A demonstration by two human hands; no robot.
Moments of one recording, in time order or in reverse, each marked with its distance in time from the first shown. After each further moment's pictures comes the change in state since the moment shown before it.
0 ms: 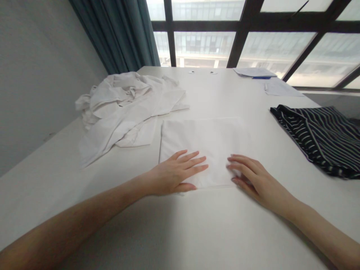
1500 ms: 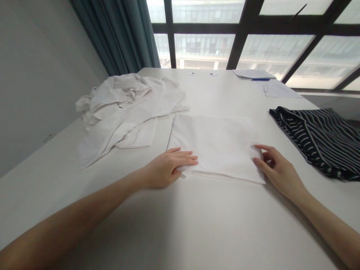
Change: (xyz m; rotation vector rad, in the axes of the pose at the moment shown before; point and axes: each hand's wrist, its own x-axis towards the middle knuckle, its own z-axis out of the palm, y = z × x) left_hand -0.007 -0.015 -0.011 -0.273 0.133 -0.144; right_hand -0.010 0.040 -0.010 0.205 0.233 0.764
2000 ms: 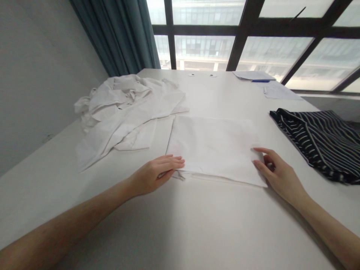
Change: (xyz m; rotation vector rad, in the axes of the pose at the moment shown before) left_hand -0.027 -0.015 0.009 -0.067 0.262 0.069; right_hand 0.001 -0.004 0.000 -0.040 -0.013 -0.009
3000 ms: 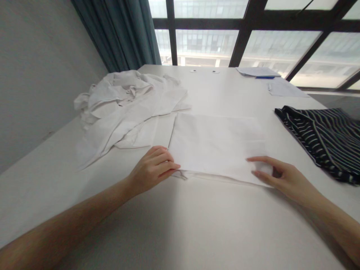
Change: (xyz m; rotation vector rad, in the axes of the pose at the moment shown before) left_hand 0.000 -0.001 -0.007 0.357 0.192 0.159; right_hand -0.005 -0.008 -0.014 0.034 -0.324 -0.008
